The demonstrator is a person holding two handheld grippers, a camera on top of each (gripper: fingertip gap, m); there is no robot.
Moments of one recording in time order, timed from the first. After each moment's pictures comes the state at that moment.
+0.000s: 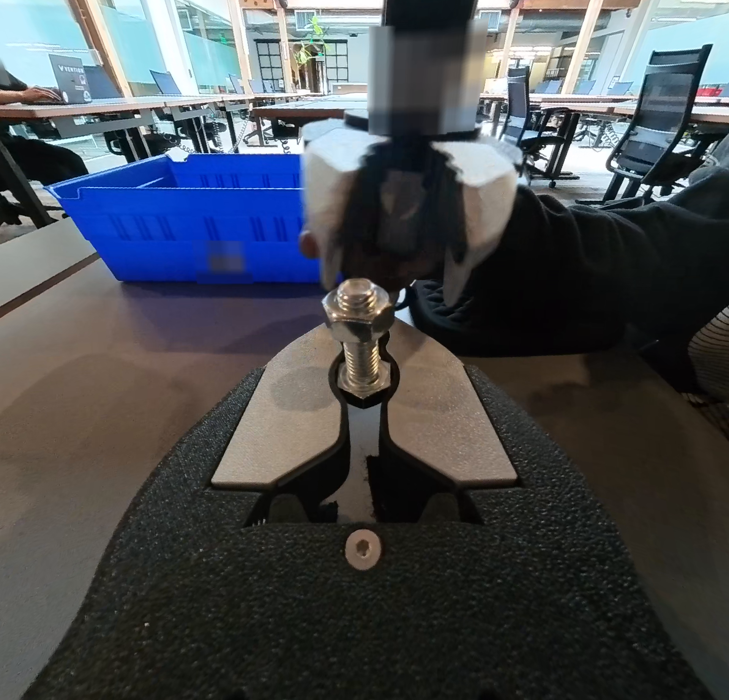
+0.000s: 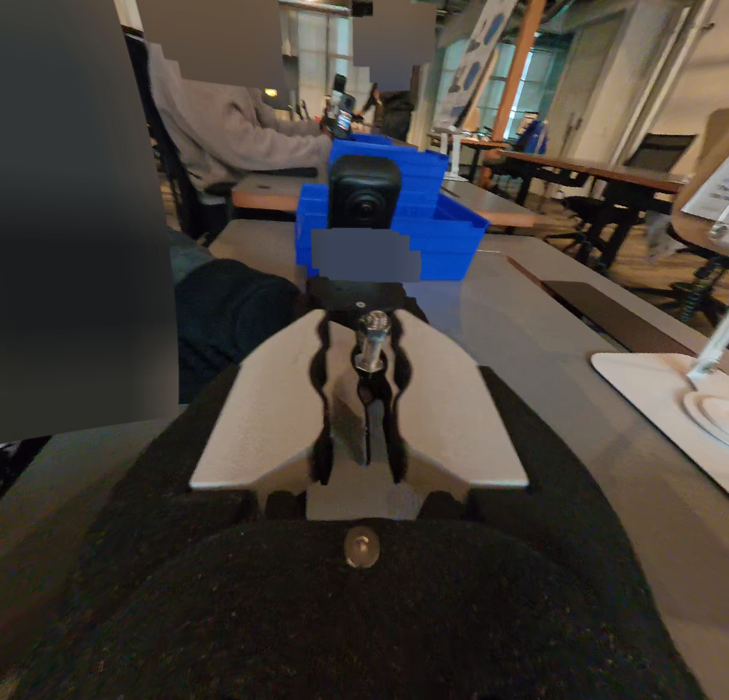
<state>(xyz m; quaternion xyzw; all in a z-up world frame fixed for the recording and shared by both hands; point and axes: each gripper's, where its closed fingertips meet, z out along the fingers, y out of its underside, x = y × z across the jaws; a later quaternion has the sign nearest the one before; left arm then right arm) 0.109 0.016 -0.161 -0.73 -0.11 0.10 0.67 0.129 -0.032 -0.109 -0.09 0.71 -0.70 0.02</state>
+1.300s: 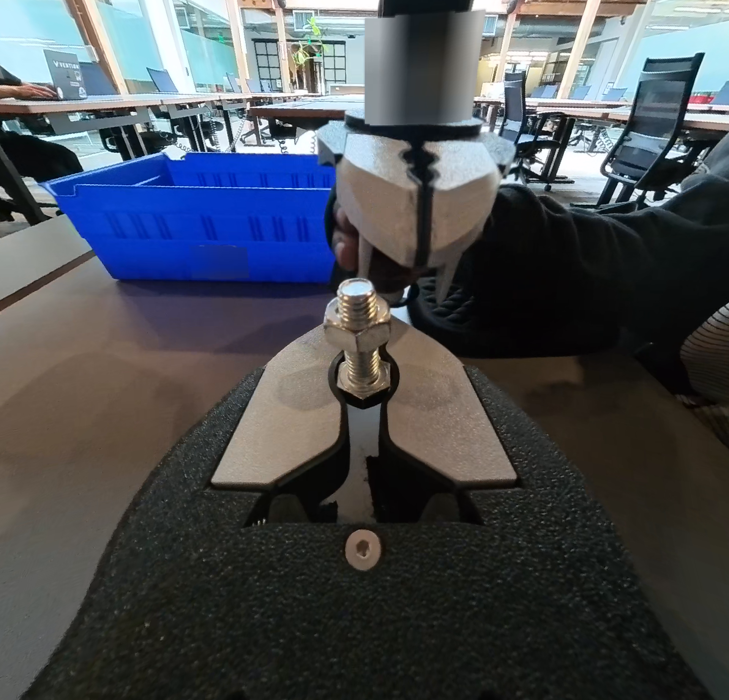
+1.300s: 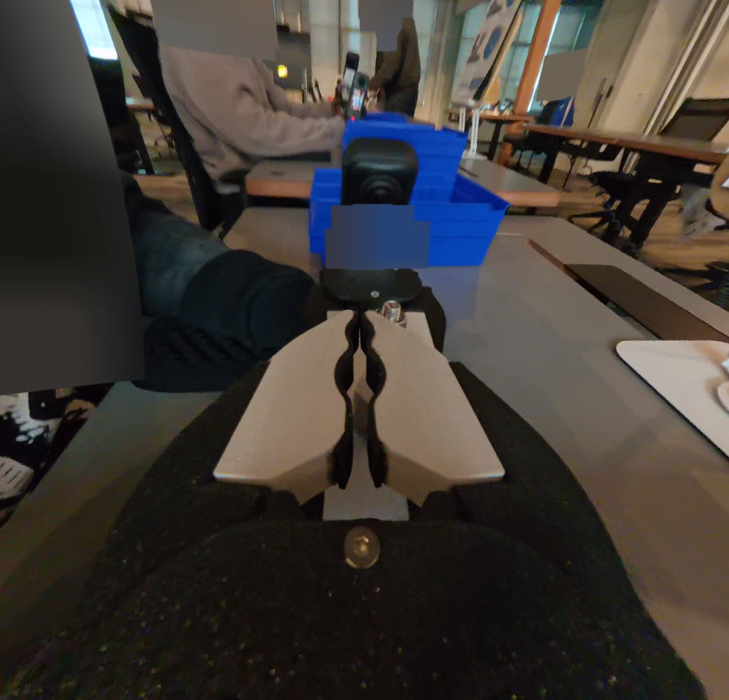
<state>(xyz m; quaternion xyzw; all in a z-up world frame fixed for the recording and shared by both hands) 0.108 0.015 -0.160 -0.73 -0.11 0.09 0.67 0.134 -0.029 -0.112 -0.09 0.73 -0.68 0.05</state>
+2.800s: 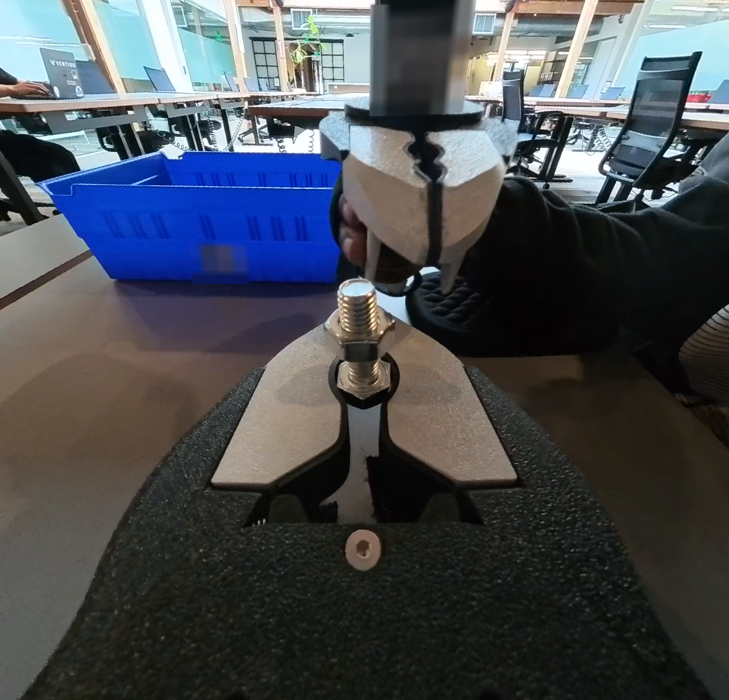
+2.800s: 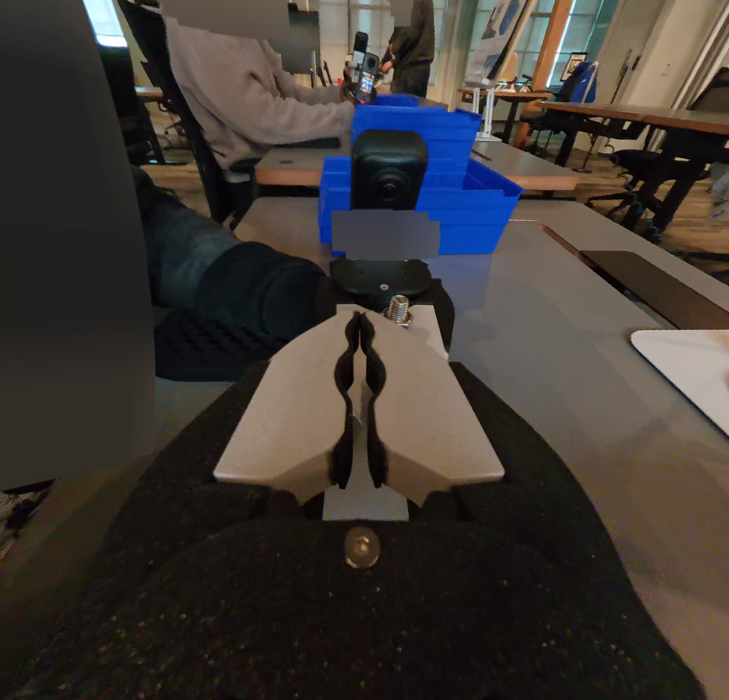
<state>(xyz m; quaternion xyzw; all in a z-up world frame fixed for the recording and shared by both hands) 0.110 0.016 -0.160 -0.73 -0.11 0.09 0.67 0.137 -0.025 -0.114 -0.10 0.74 -0.66 0.07</state>
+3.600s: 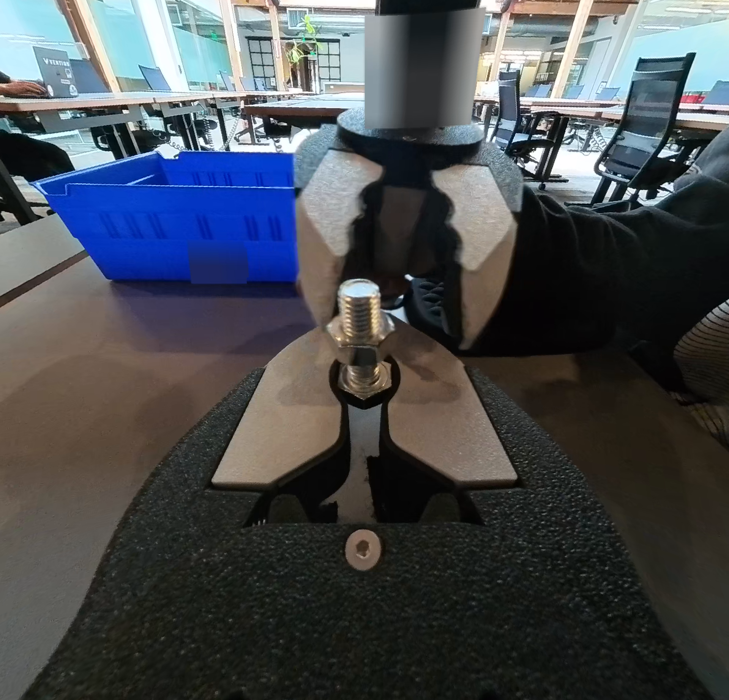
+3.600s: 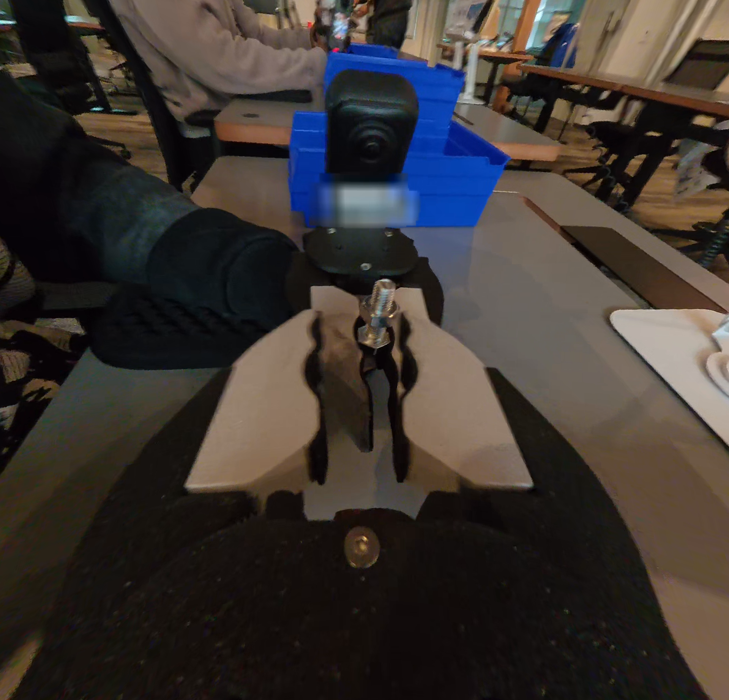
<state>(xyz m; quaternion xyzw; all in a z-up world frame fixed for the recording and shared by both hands) 0.111 0.016 -0.161 -0.73 -0.11 0.08 0.67 0.131 -0.041 -0.132 -0.09 0.77 -0.63 0.02</state>
